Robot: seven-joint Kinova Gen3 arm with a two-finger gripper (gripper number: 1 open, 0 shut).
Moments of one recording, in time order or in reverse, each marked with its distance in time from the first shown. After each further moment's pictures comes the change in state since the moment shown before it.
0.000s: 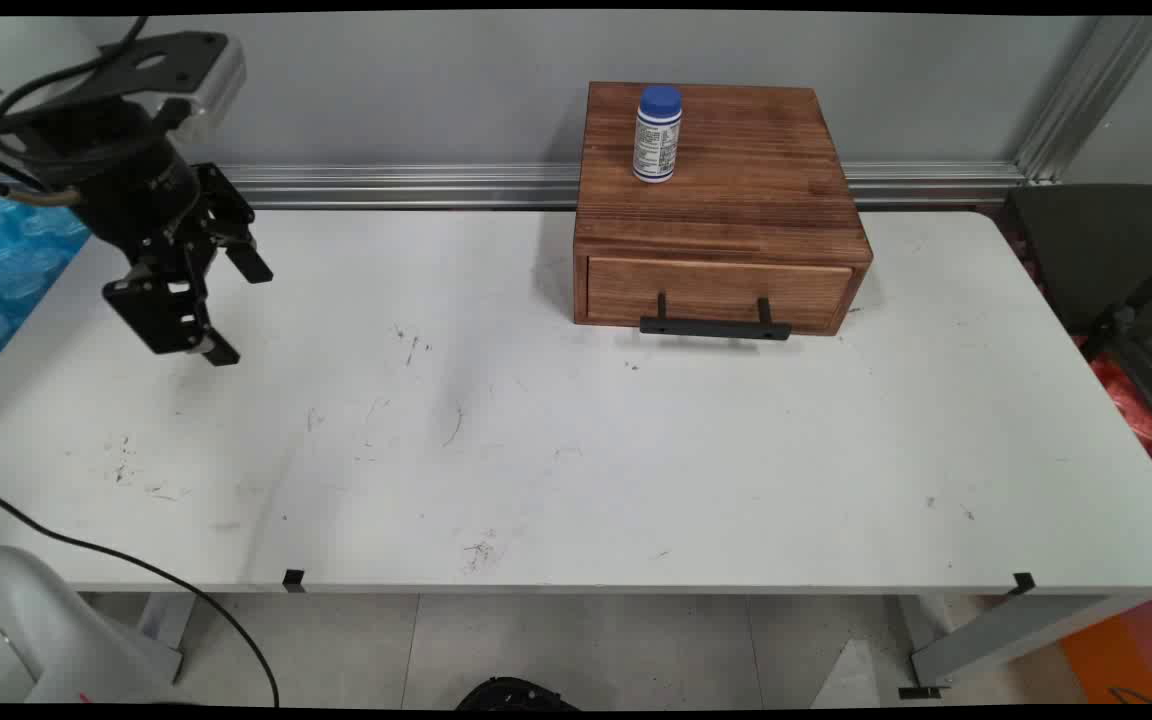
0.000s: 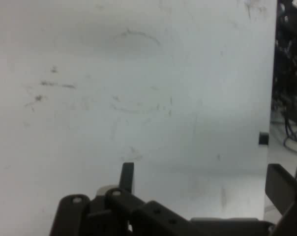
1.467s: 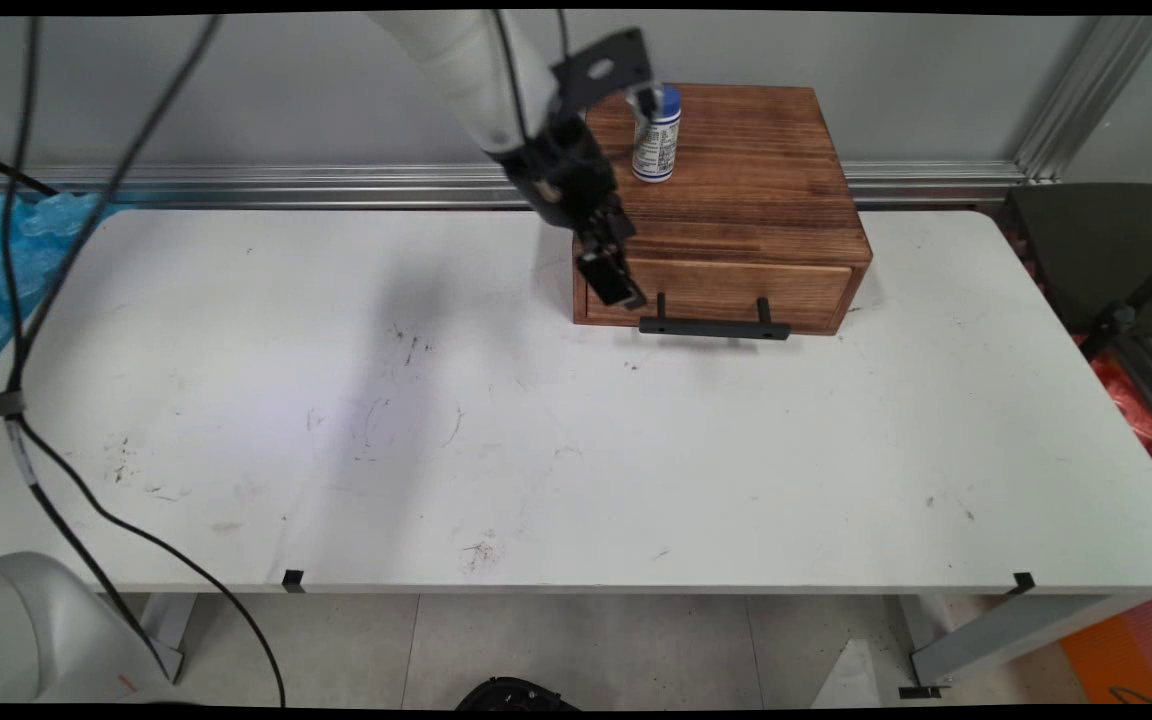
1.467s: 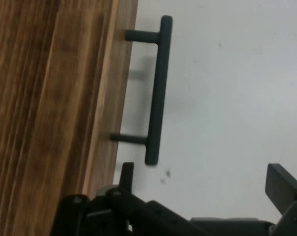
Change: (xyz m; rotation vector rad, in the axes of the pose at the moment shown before) arm 0.237 -0.073 0.125 0.103 0.337 -0.004
